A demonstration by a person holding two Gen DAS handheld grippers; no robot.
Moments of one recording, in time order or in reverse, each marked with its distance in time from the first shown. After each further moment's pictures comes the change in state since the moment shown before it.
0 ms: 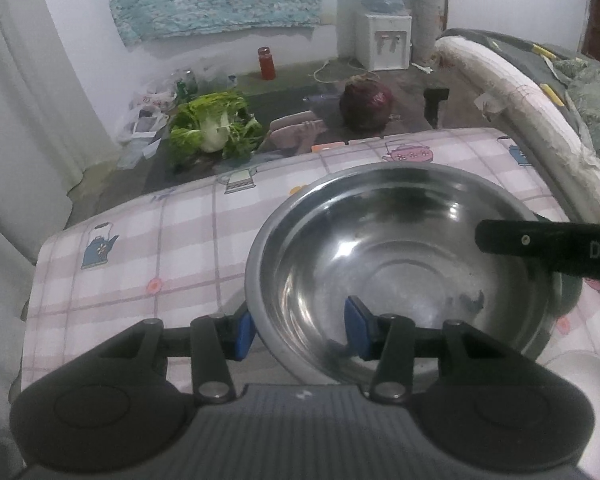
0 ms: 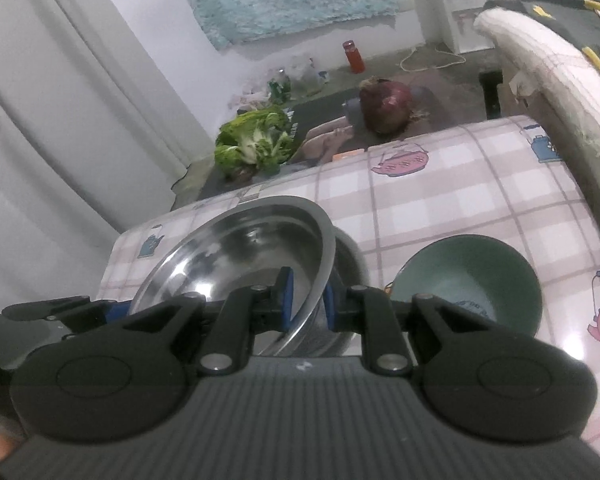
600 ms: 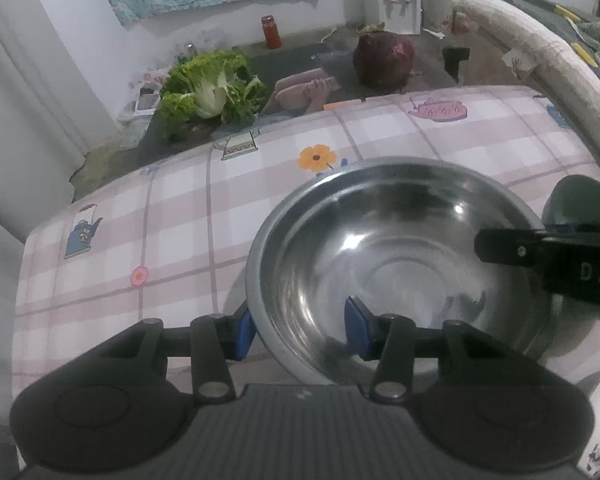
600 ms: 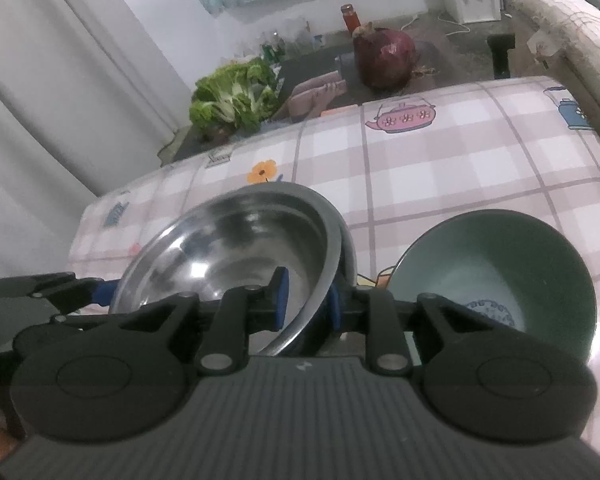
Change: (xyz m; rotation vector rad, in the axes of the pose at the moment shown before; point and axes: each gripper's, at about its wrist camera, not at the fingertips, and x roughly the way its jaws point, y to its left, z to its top) left arm 0.060 0.003 -0.005 0.029 0.090 0.041; right arm 0.075 -0.012 -0.010 -0.031 0.107 -0.030
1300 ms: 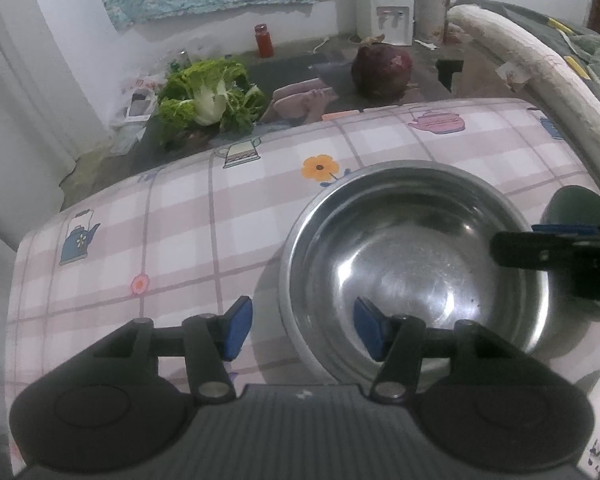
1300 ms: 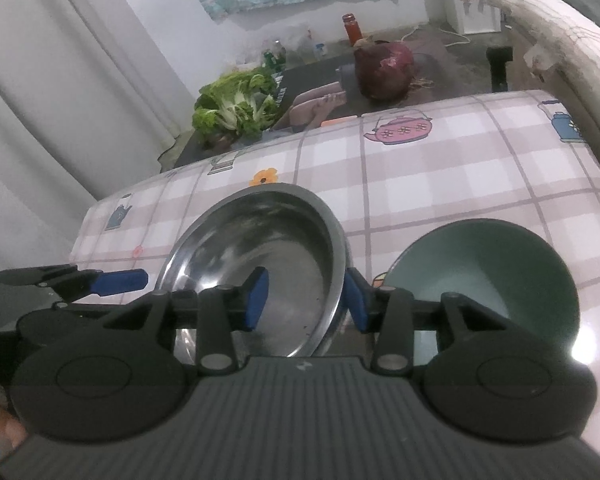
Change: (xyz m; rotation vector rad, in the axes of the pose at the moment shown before) left arm -0.003 0.015 -0.001 -0.011 -0.033 -0.041; right arm -0.017 -0.001 -0.001 -0.005 -0.031 -0.002
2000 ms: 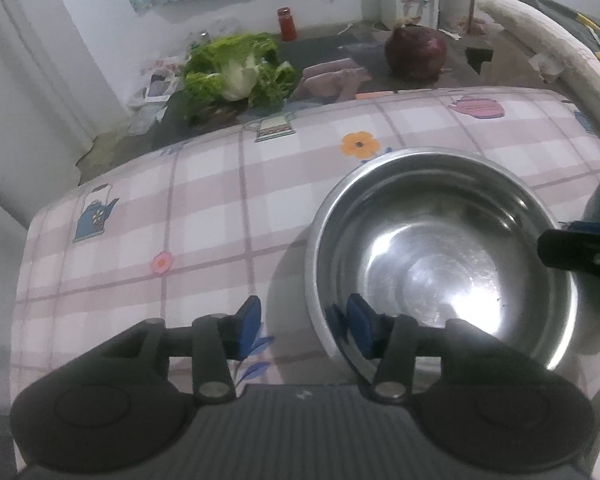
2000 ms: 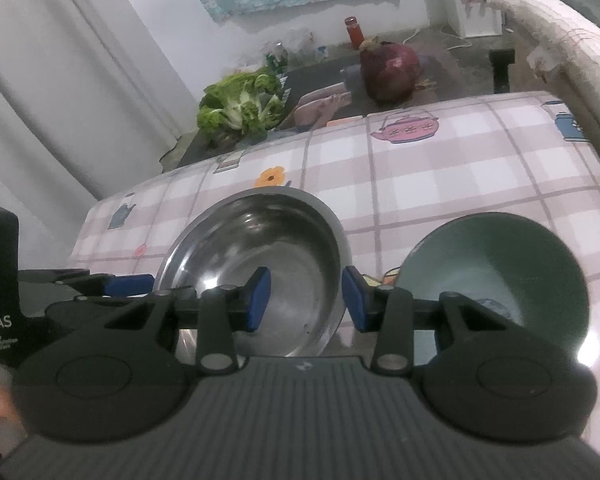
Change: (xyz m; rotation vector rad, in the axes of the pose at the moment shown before) left arm 0.018 0.023 -0.007 -0.045 0.047 0.051; right arm 0.002 0.011 -0.007 -0.011 -0.006 0.005
